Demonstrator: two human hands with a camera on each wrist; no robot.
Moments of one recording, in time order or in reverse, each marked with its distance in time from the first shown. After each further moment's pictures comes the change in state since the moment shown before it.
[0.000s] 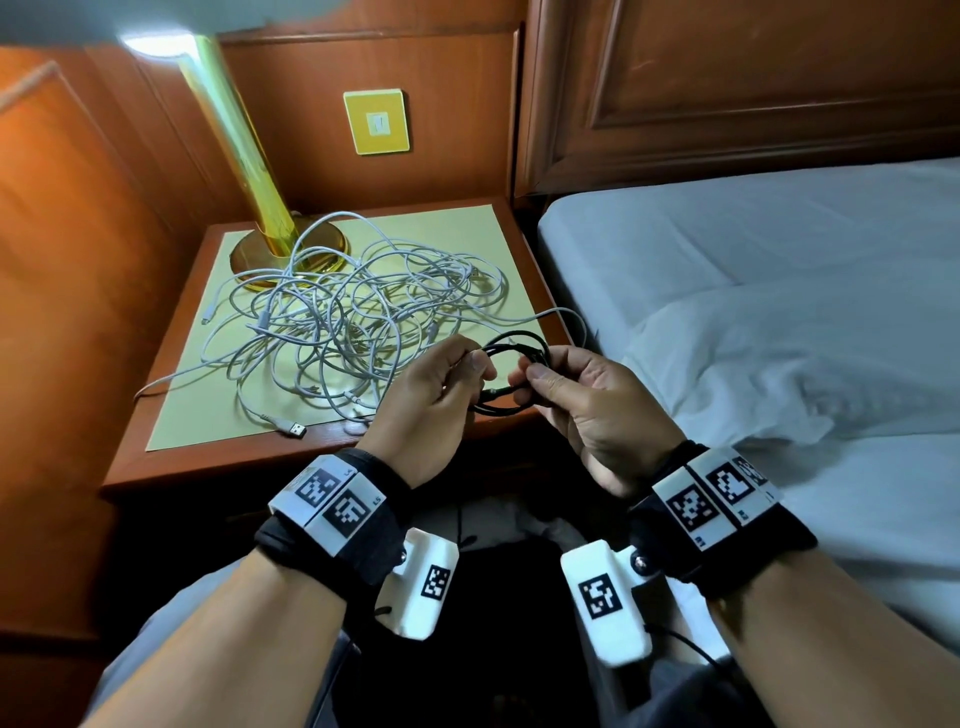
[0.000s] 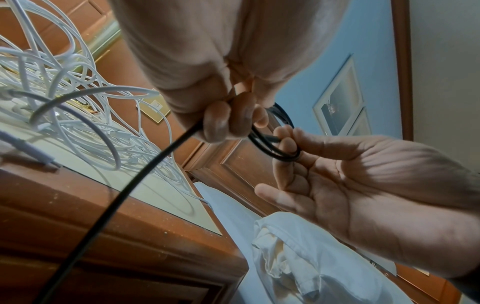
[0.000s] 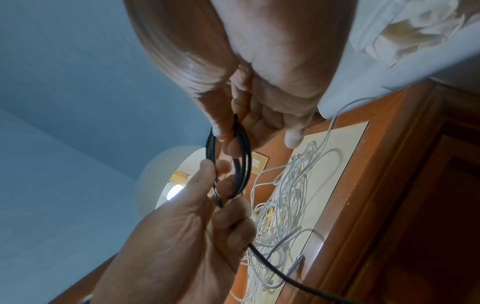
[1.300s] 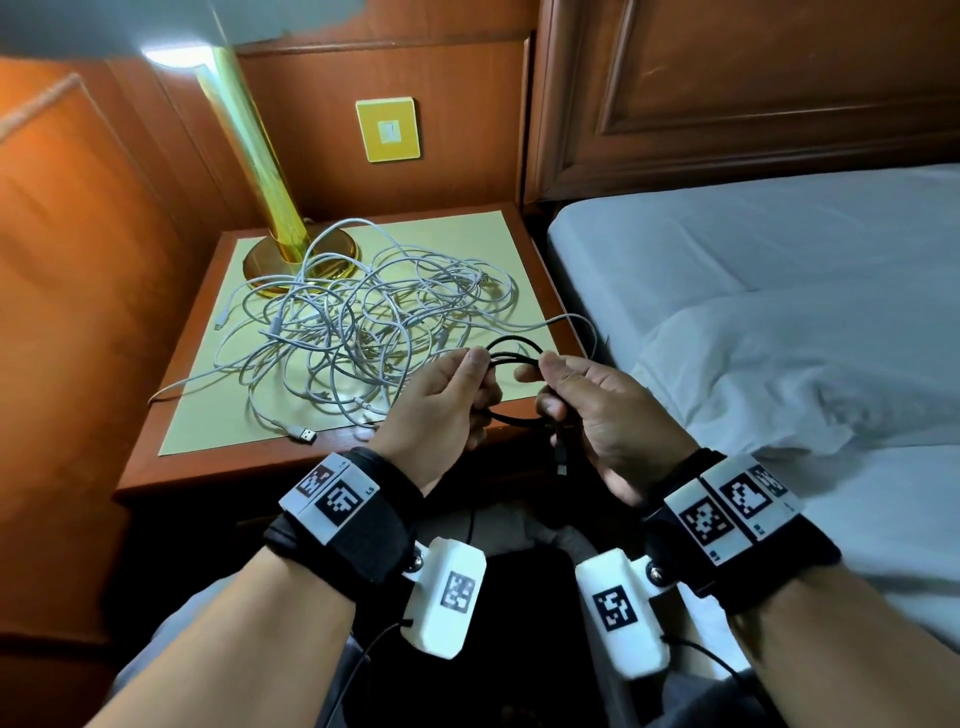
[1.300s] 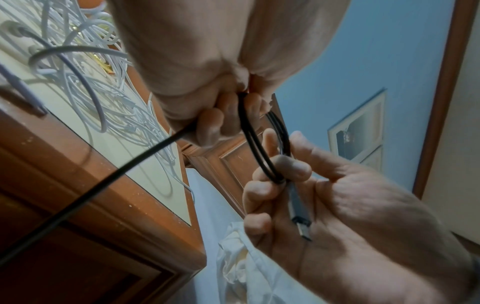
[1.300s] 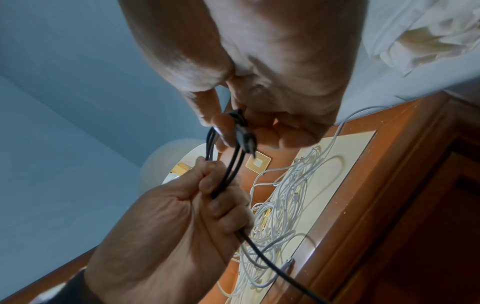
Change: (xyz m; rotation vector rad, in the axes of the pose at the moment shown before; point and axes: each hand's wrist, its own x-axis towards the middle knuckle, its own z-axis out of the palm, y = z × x) left_hand 0.000 0.015 0.003 -0.463 -0.038 -0.235; right_hand -0.001 -0.006 0.002 -0.177 -0.029 0.083
